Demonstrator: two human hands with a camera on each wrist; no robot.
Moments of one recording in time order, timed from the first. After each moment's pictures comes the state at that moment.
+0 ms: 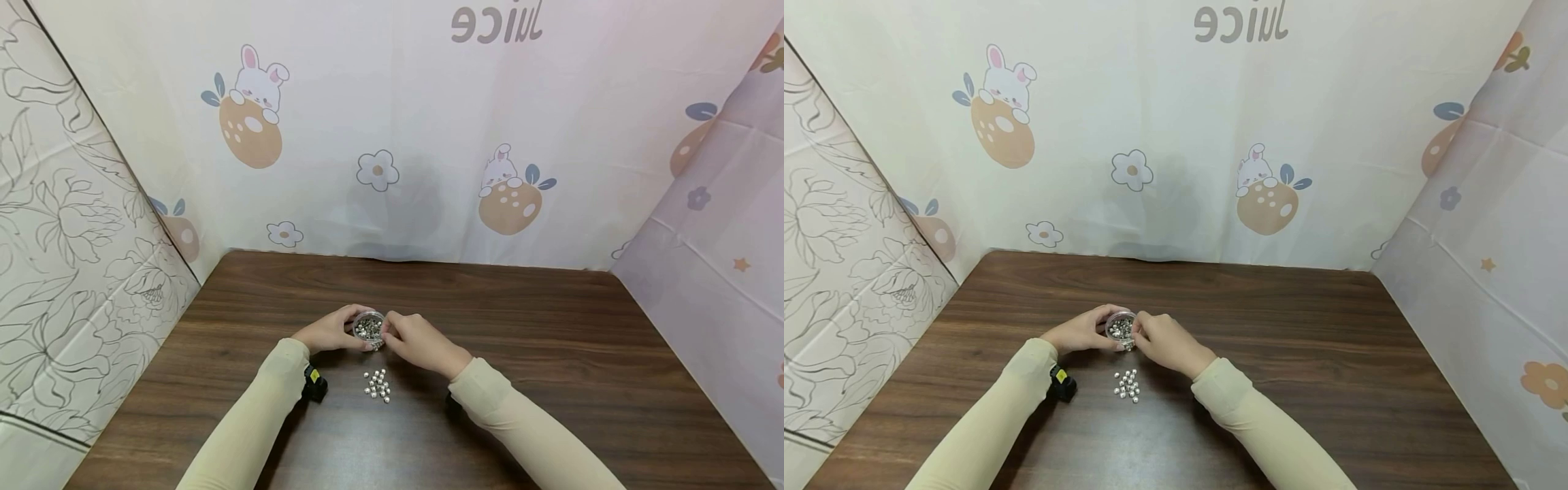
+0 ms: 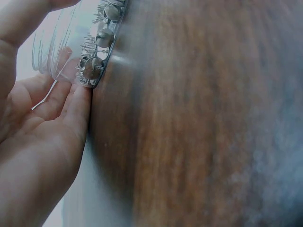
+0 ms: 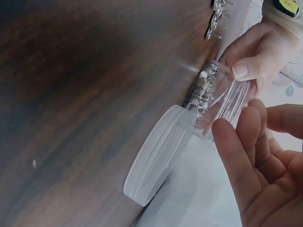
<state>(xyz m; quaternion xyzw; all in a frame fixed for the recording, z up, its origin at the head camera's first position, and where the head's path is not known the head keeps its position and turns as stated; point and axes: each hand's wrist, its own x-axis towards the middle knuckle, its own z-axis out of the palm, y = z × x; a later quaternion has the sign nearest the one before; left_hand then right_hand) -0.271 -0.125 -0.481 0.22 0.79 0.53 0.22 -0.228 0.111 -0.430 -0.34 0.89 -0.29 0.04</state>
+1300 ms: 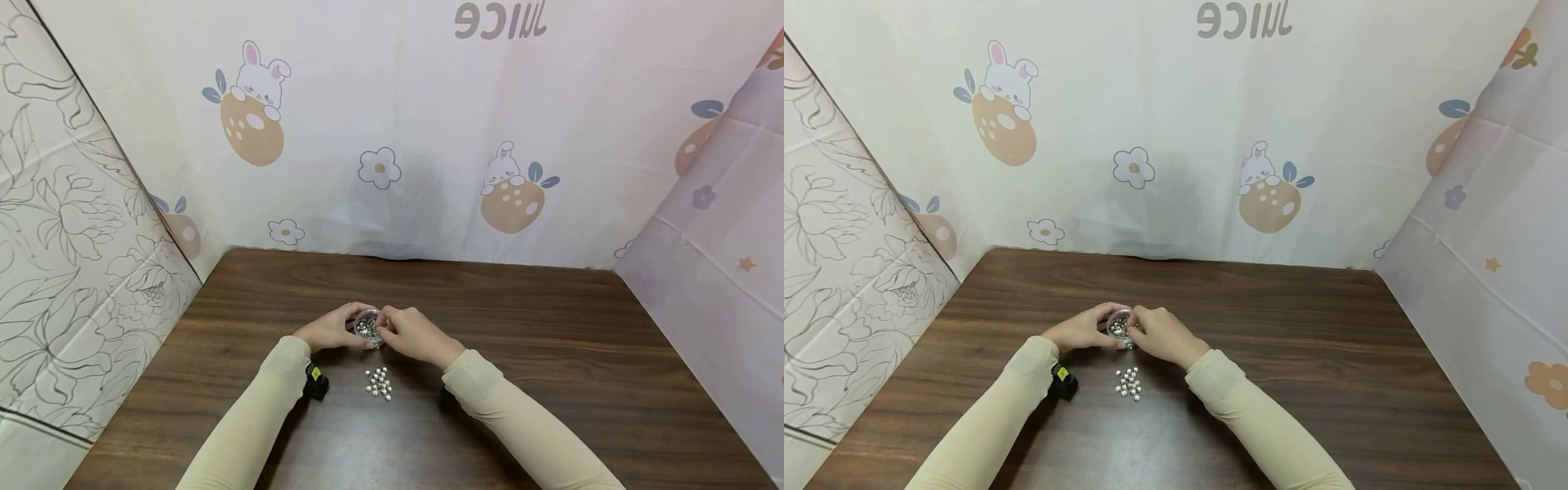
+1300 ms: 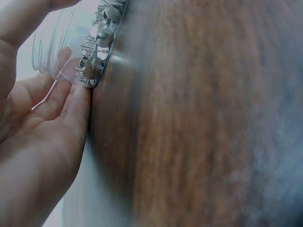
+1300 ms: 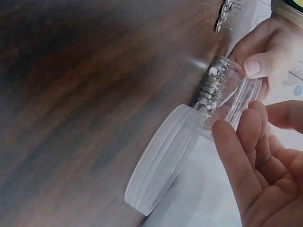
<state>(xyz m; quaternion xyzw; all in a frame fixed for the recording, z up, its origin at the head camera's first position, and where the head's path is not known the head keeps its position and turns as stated) -0.269 -0.125 -0.476 0.23 0.79 0.53 0.22 -0.239 0.101 -0.431 -0.33 0.90 -0.28 0.05</state>
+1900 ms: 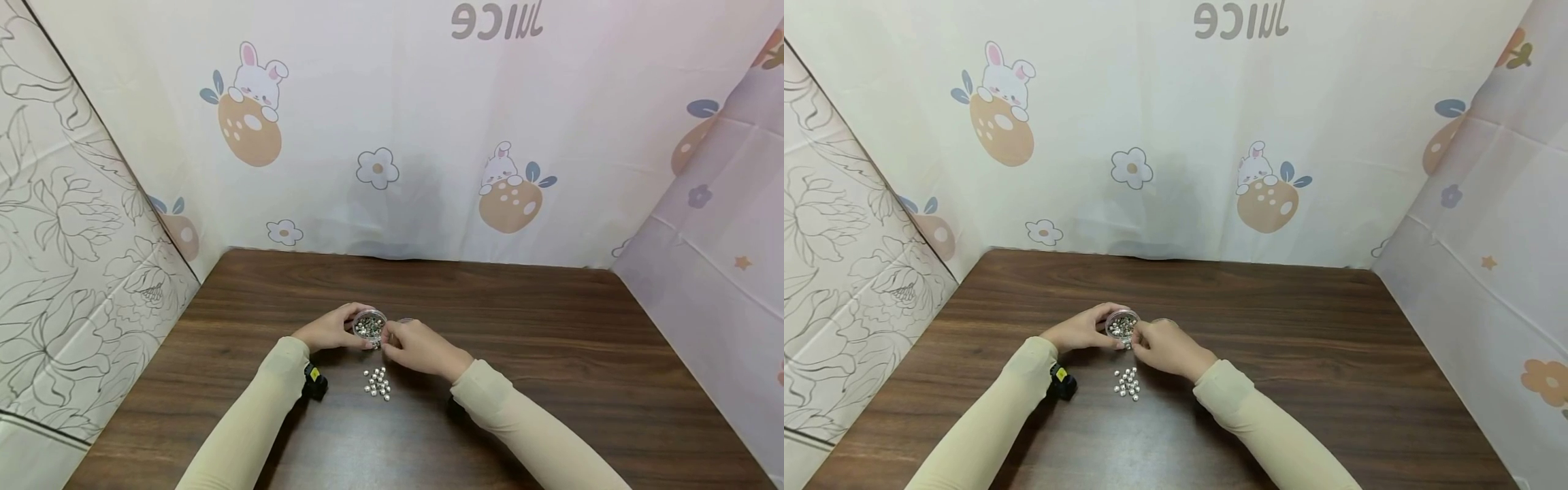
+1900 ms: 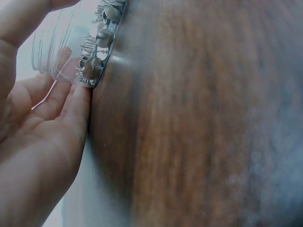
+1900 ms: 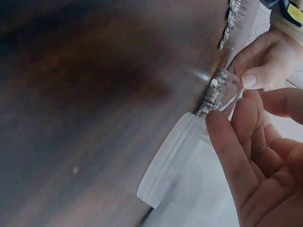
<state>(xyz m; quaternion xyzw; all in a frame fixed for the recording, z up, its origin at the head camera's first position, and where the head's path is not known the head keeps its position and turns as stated) -0.269 -0.125 -0.478 0.23 0.79 0.53 0.22 -0.223 0.114 -0.433 -0.36 0.89 -0.26 0.06</state>
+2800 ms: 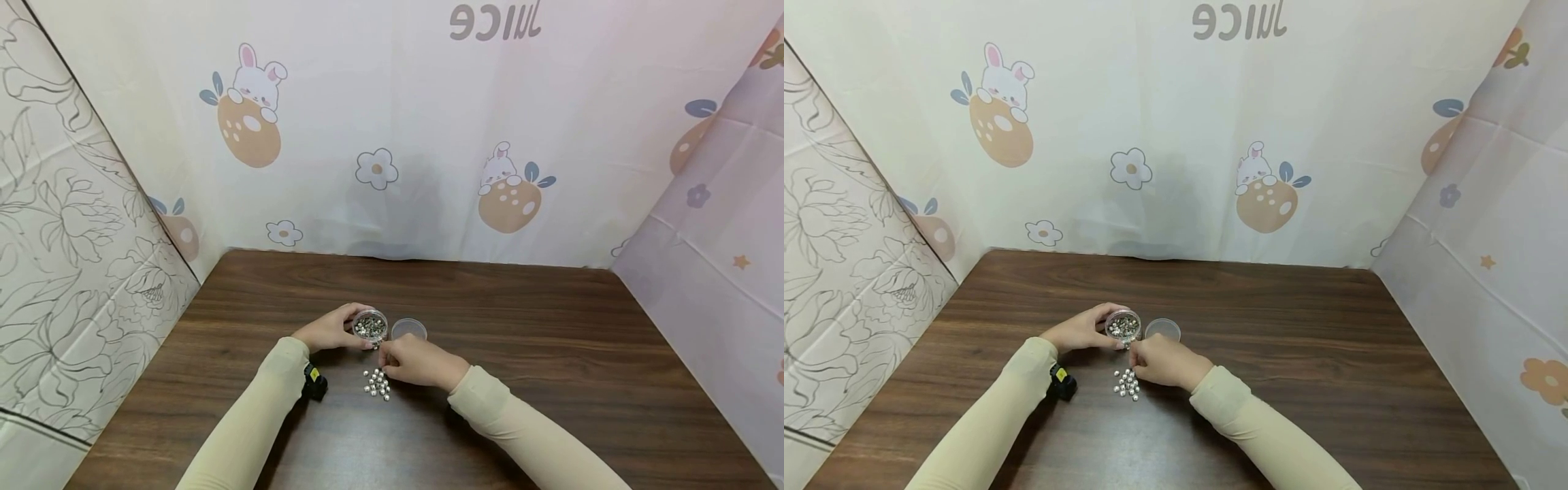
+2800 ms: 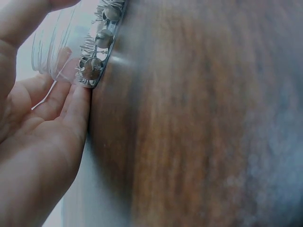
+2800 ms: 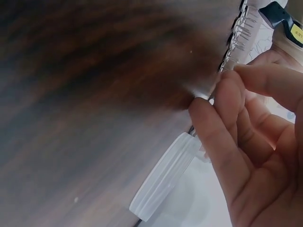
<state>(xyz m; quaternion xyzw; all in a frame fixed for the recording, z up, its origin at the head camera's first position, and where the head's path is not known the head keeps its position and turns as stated) -0.266 -0.124 -0.477 0.23 0.79 0.53 0.22 -0.211 0.112 -0.439 -0.42 0.88 -0.22 0.09</state>
